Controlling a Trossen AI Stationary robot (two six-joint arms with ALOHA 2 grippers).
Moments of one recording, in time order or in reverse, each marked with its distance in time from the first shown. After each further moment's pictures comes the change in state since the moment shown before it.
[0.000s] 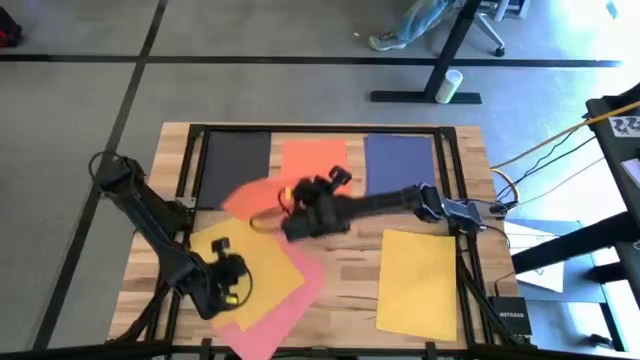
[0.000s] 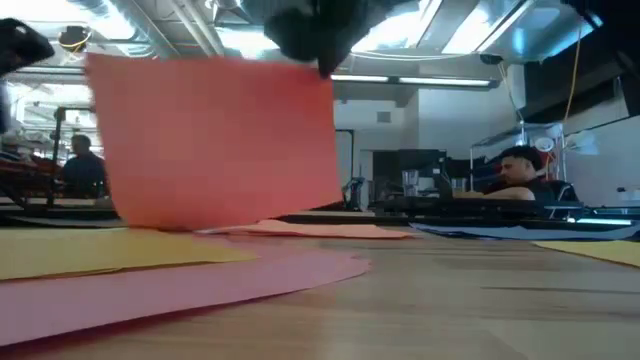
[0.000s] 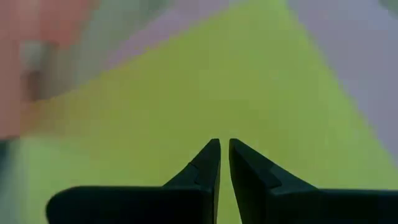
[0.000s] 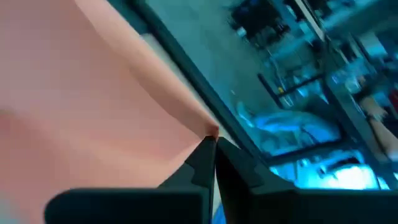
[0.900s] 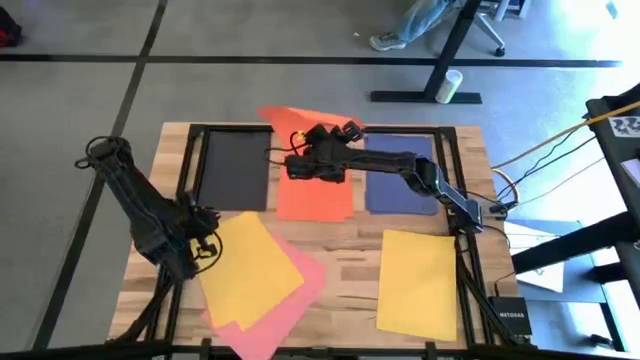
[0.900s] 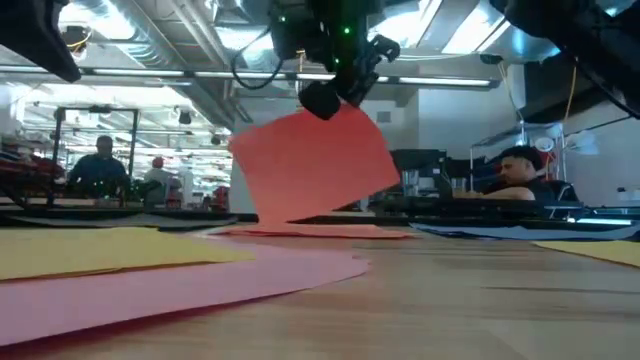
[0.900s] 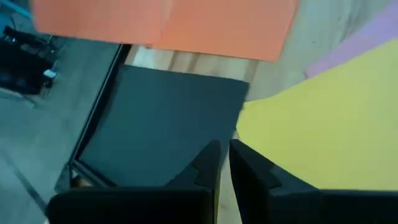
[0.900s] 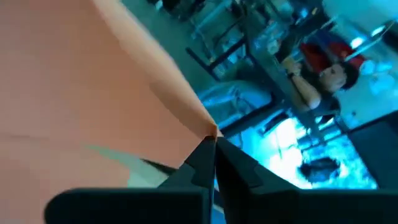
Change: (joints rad) left arm -0.007 -0.272 -0.011 -0.647 -0.198 -0.121; right arm -0.302 -0.001 -0.062 0.000 0.057 0.050
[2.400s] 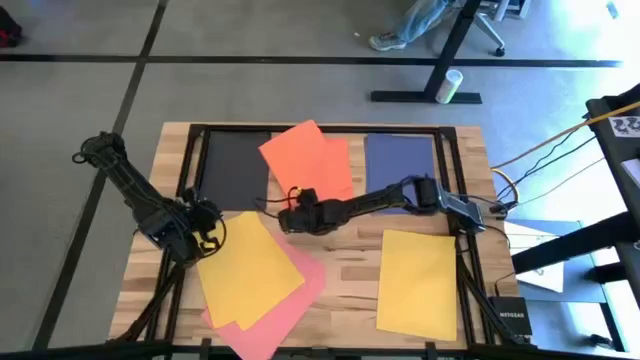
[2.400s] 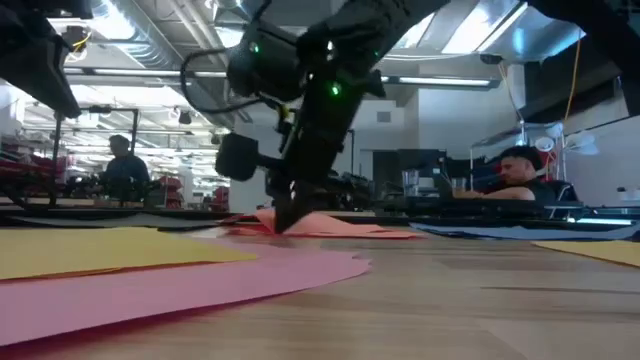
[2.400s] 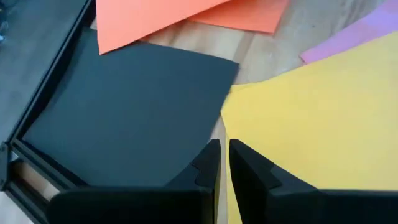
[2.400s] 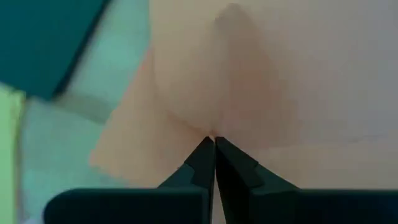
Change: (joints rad) left arm 0.111 -0.166 -0.178 0.224 0.079 0.095; right arm 0.265 0.002 -0.591 1.048 -0.567 0.500
